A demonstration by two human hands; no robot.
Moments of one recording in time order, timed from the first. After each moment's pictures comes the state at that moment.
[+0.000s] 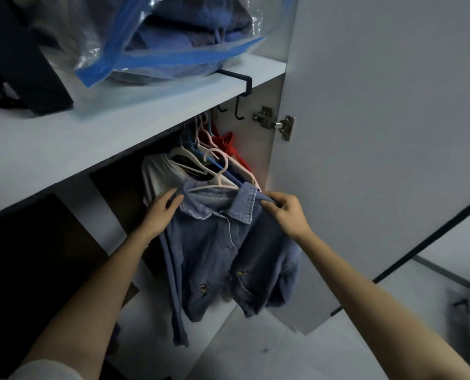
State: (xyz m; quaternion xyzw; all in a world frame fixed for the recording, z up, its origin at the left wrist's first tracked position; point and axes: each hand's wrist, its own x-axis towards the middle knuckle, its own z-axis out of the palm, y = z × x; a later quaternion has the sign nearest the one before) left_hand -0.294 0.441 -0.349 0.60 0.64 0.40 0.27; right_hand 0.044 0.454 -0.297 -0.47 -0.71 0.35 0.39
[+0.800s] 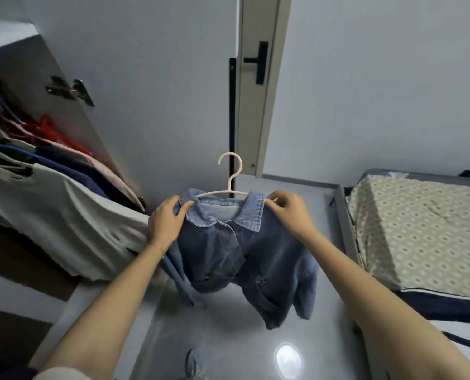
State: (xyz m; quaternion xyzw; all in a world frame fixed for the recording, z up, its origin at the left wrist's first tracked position) left_hand 0.084 0.332 -0.370 0.71 0.59 0.33 0.18; right_hand 0.373 0.236 -0.323 -0.72 -0.54 0.23 0.37
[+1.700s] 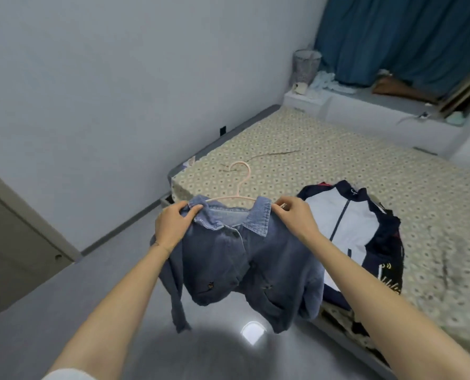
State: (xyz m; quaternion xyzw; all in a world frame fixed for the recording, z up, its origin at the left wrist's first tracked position) left_hand 0.579 0.280 -0.336 0.91 0.15 0.16 0.36; right_hand 0.640 -0.016 -0.304 -0.91 -0.08 0.01 0.41
